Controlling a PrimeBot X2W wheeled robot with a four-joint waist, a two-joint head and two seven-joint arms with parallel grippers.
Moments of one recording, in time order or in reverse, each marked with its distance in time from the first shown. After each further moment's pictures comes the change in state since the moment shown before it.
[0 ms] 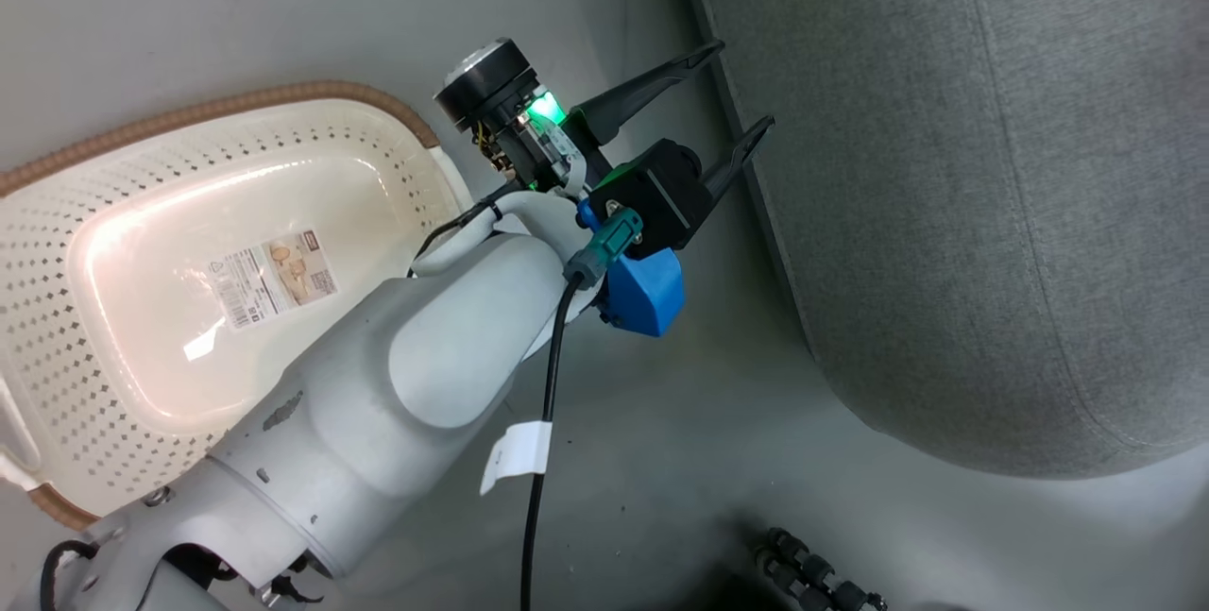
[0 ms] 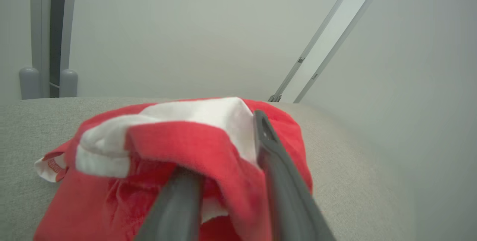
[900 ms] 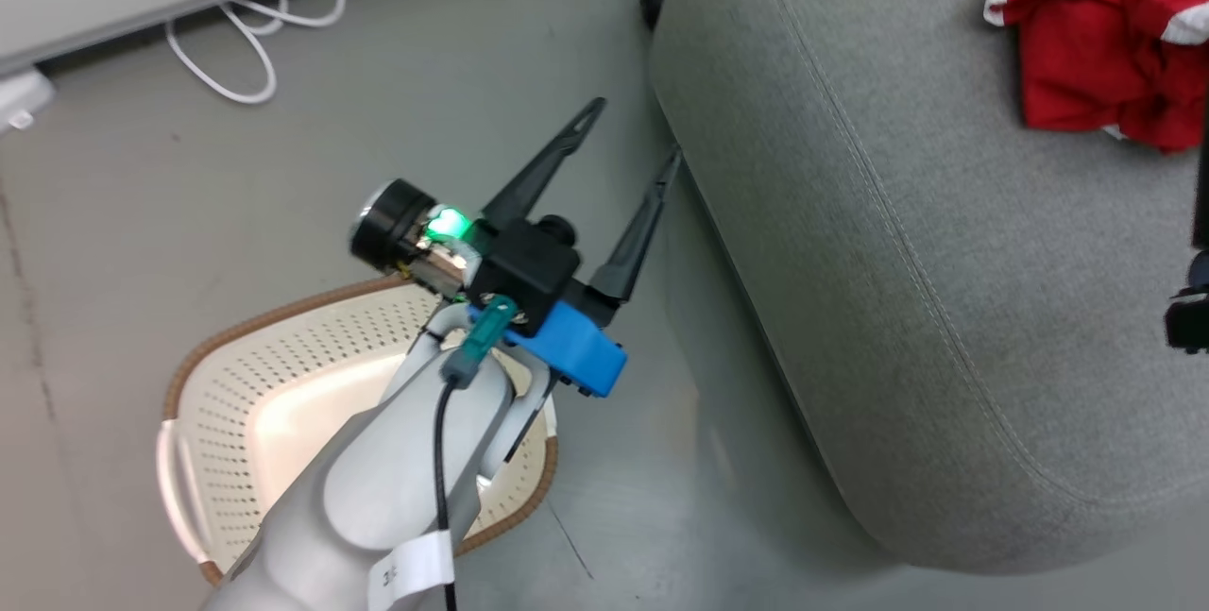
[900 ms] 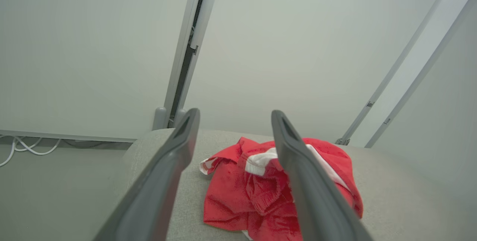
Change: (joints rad) left arm 0.332 0.021 0.276 -0.247 -0.037 0.143 -0.007; right arm 0.403 0.079 0.300 -0.335 -0.011 0.000 0.000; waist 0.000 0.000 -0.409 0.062
